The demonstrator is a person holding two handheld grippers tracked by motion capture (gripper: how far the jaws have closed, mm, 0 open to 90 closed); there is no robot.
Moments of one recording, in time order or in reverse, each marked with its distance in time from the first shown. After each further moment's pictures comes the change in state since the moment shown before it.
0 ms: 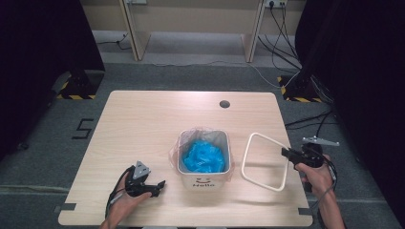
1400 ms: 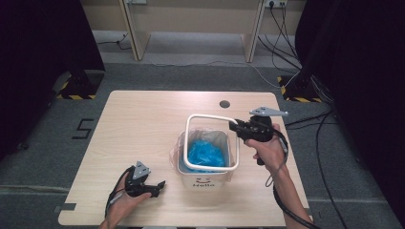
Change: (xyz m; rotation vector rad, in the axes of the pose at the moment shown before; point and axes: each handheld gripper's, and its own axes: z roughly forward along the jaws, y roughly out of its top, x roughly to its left) left arm 0.000 0.000 -0.001 0.002 -0.008 0.007; right arm 0.163 0.093 0.018 -0.140 0.233 -0.212
